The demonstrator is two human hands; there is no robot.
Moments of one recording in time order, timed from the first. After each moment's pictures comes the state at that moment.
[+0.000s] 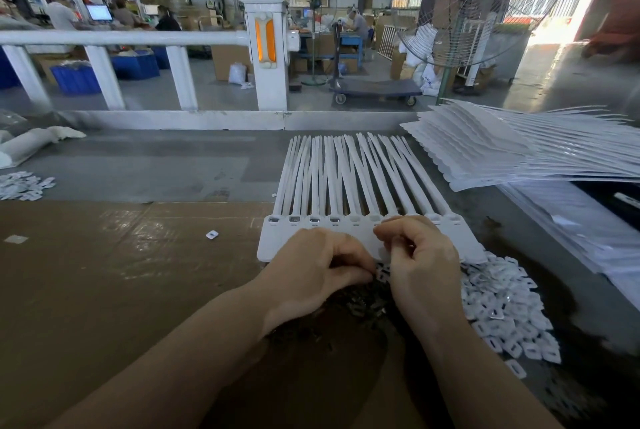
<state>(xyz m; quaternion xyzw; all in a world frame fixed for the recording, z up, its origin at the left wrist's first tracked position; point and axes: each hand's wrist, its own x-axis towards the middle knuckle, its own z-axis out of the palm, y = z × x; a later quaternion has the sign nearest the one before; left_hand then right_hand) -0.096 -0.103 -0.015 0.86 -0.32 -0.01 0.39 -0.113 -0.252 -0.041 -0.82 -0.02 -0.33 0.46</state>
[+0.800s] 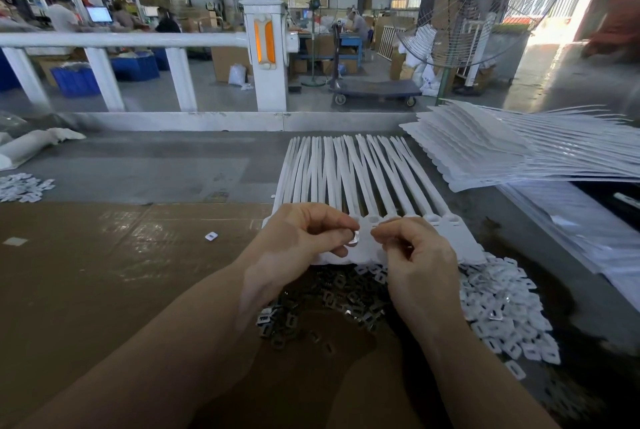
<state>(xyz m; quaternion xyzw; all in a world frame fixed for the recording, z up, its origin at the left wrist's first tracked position) -0.089 -0.096 -0.002 0.78 -0.17 -0.07 0.60 -0.118 -0.250 -0.037 -0.83 -0.02 -0.31 0.46</state>
